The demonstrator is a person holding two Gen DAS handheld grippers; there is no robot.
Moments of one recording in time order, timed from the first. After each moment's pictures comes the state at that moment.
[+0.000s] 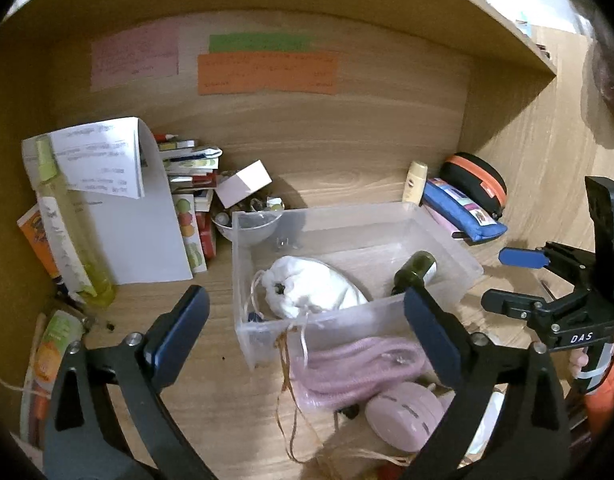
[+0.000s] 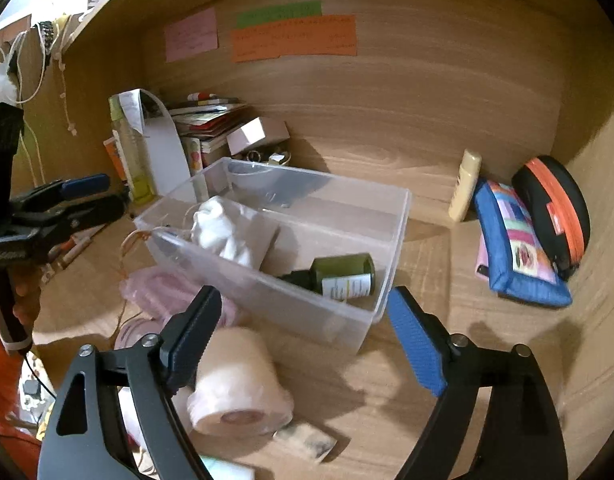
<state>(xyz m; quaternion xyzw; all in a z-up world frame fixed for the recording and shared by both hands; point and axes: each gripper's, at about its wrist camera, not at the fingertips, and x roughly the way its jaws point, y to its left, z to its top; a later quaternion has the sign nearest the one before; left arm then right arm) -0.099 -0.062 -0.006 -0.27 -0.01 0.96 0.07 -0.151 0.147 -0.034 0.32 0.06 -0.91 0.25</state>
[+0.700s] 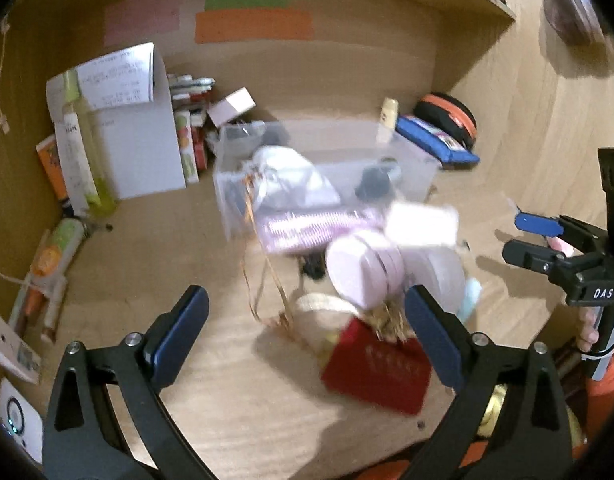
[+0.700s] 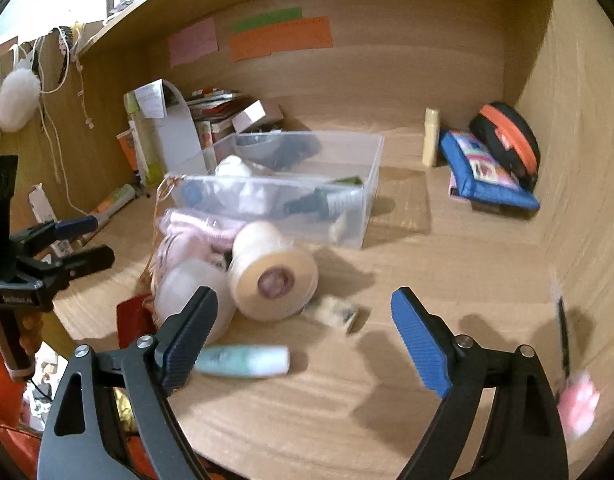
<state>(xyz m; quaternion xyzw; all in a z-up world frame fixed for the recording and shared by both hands) -0.006 -0.041 -0.058 -0.33 0.00 0.94 0.08 -0.056 0.178 -0.066 0.32 0.01 -0.92 0.23</state>
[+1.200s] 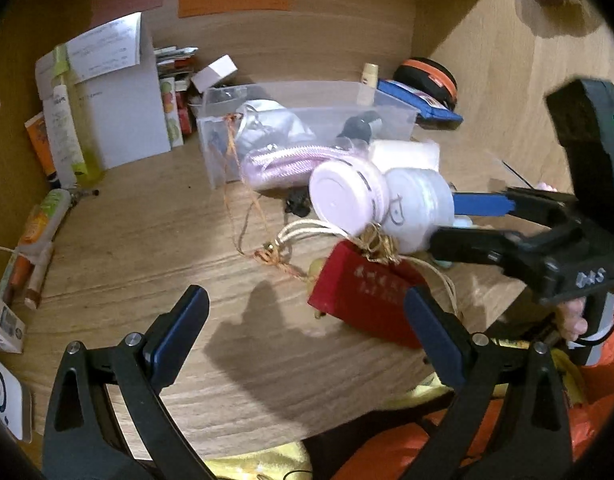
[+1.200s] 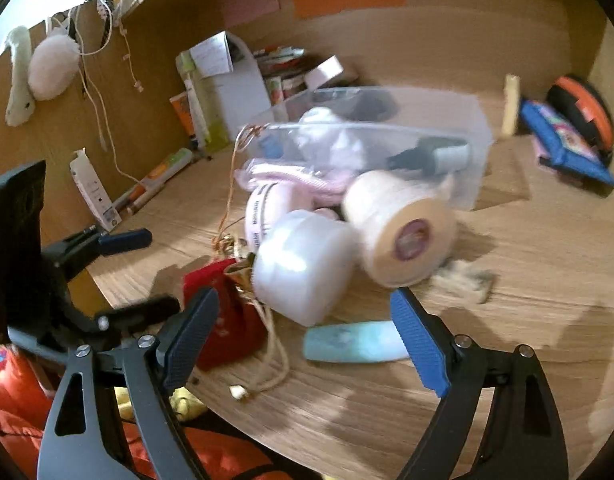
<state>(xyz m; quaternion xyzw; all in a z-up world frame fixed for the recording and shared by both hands) 0.019 -0.040 -0.089 -0.35 0.02 0.93 0.11 -0.057 0.110 -0.094 0.37 0.00 -0.87 0.32</state>
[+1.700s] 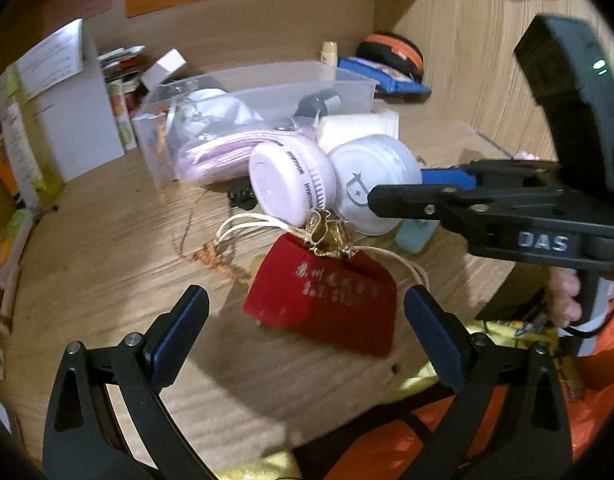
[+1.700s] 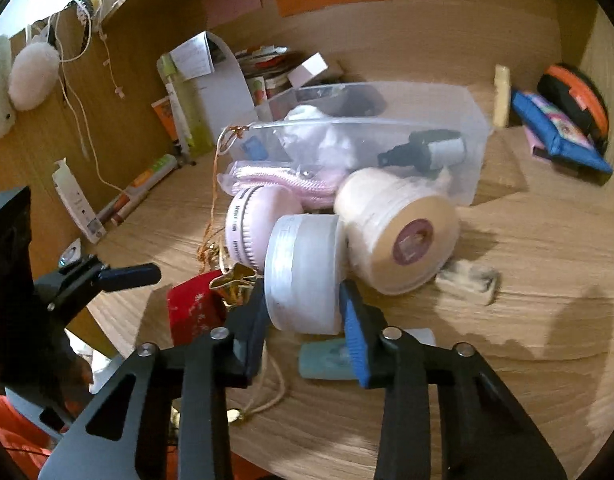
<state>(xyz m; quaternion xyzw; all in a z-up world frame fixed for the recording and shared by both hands) 0.006 0.000 -0.104 -0.38 0.06 0.91 0.16 -0.059 0.114 -0.098 0.36 0.00 -0.89 0.28</state>
